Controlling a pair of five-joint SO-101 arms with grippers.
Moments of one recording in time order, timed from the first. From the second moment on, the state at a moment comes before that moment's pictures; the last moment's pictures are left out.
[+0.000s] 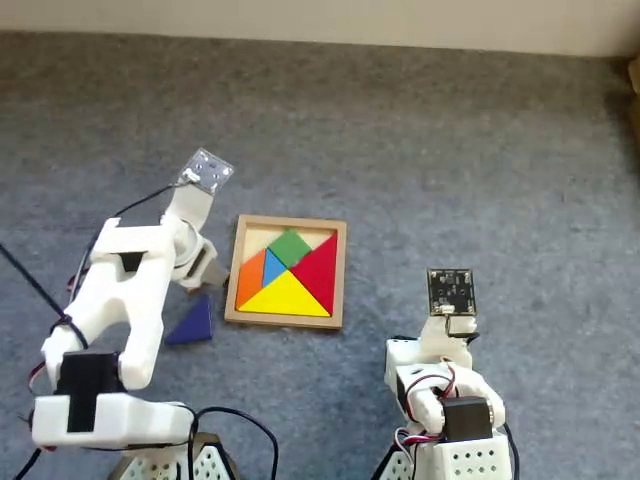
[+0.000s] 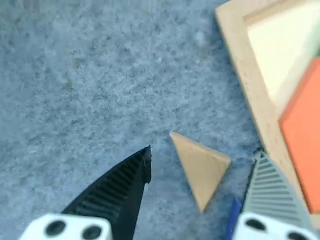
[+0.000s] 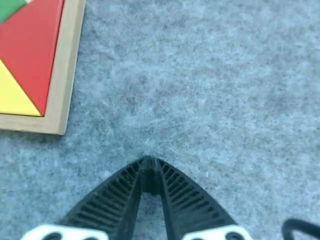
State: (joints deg) left arm -9.7 -0.9 40.1 44.8 -25.4; right arm -11.1 -104.5 96.0 71.7 -3.1
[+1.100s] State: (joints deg) left arm -9.5 6.7 26.7 62.0 -24.7; right arm -11.1 -104.5 96.0 71.7 -3.1
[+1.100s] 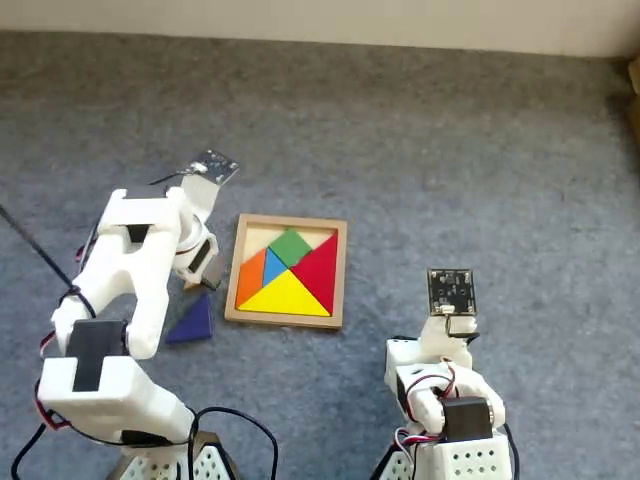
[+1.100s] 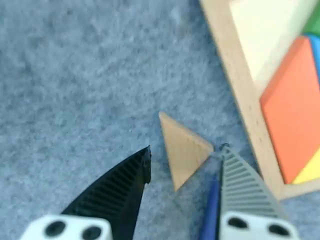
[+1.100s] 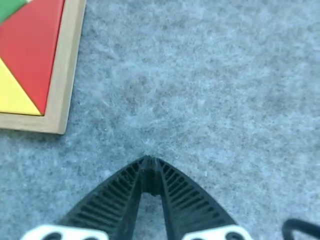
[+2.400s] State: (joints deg) left arm -9.3 5.1 32.7 51.5 -22.5; right arm -11.1 -104.5 96.0 71.7 -3.1
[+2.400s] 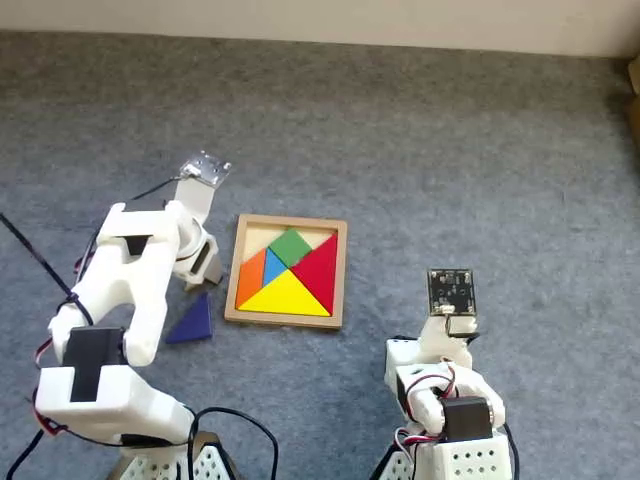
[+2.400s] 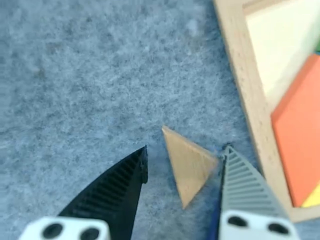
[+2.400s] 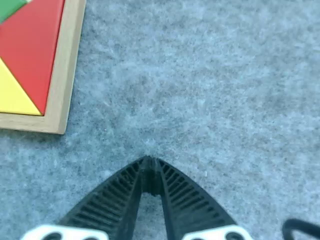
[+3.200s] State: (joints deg) left arm -8.3 5.0 31.9 52.4 -27.4; right arm -11.1 -104.5 96.0 71.7 -3.1
